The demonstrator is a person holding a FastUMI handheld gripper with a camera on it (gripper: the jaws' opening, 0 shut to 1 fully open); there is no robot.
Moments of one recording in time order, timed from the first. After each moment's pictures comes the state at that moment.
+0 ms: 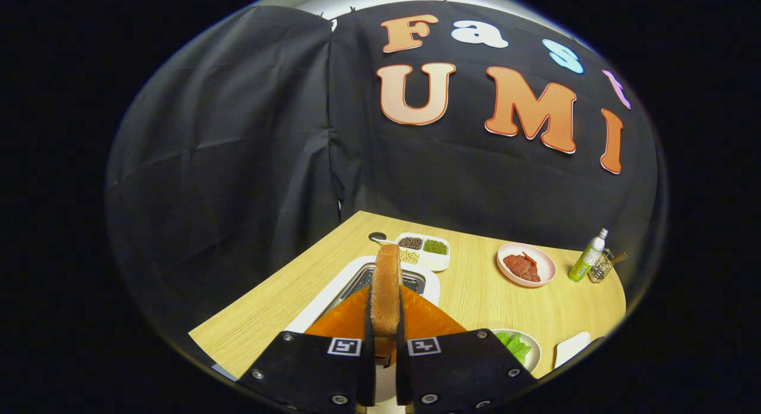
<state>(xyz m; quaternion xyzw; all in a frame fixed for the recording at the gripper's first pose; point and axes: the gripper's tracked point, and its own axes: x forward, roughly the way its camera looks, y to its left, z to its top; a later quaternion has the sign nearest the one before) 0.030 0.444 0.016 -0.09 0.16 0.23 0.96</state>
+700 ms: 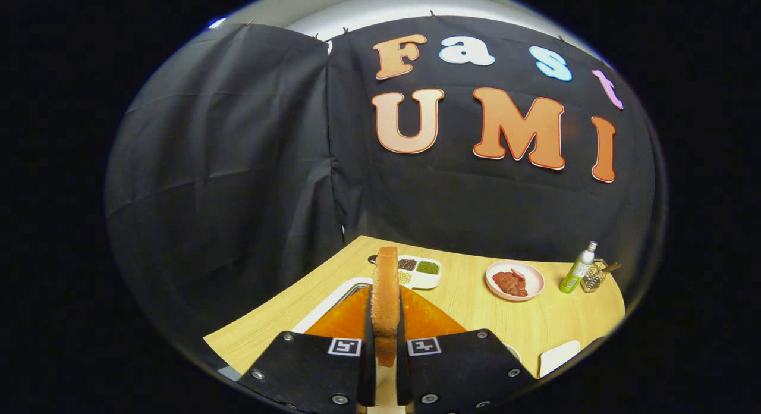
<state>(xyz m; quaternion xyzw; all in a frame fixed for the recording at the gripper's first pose) 0.016 0.403 0.061 -0.07 0.12 0.24 0.96</state>
